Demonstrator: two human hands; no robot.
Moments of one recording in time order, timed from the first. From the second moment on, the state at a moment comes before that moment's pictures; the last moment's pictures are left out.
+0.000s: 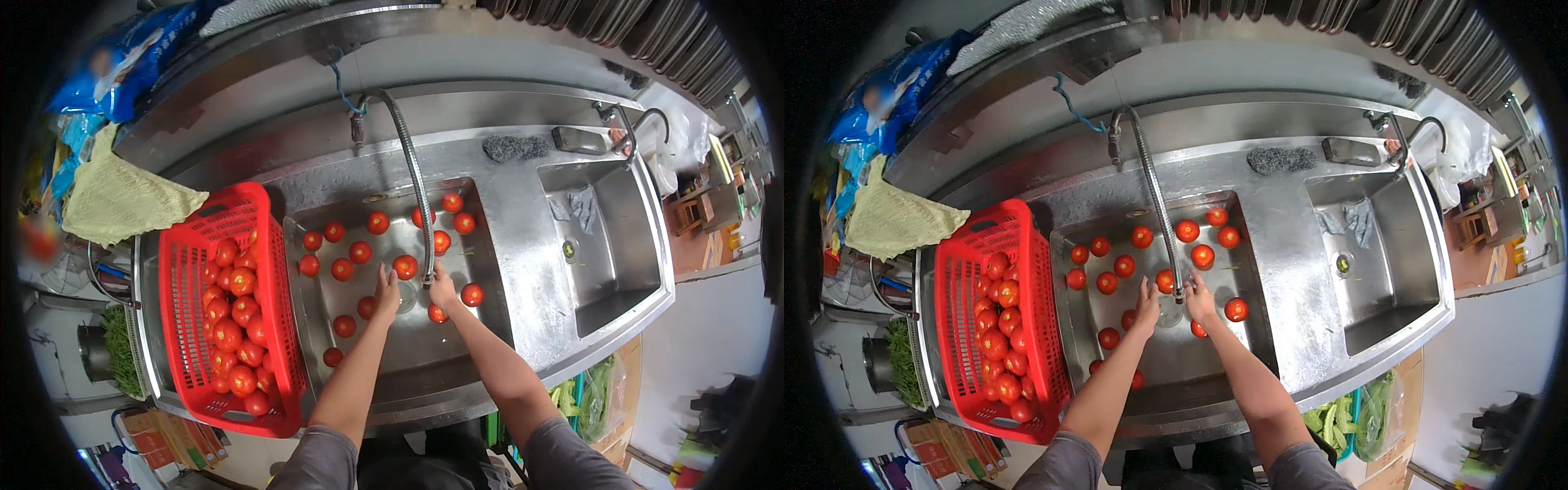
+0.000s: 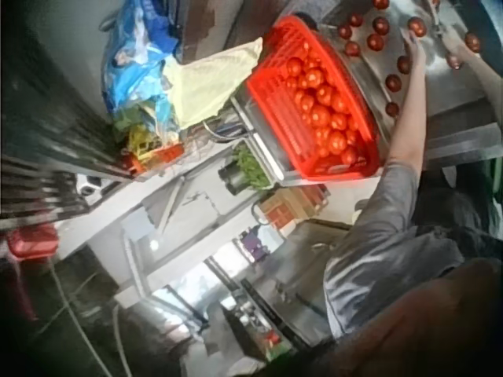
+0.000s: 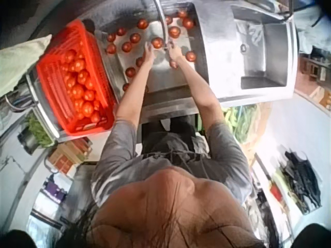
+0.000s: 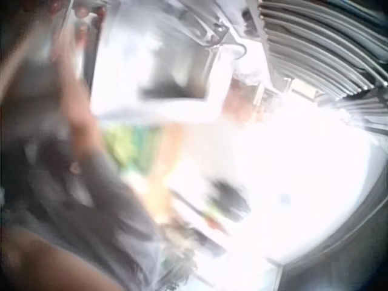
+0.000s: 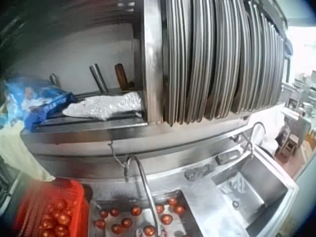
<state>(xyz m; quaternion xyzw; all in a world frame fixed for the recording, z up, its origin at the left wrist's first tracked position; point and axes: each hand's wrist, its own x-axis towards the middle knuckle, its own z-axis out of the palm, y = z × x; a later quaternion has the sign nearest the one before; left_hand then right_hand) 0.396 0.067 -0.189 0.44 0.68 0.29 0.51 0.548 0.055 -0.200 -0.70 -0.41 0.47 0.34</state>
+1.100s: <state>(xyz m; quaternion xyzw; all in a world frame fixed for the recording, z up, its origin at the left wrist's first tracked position) 0.375 -0.113 -0.072 0.32 0.54 0.35 0.69 0.525 -0.110 -0.076 -0.58 -0.40 0.63 0.33</state>
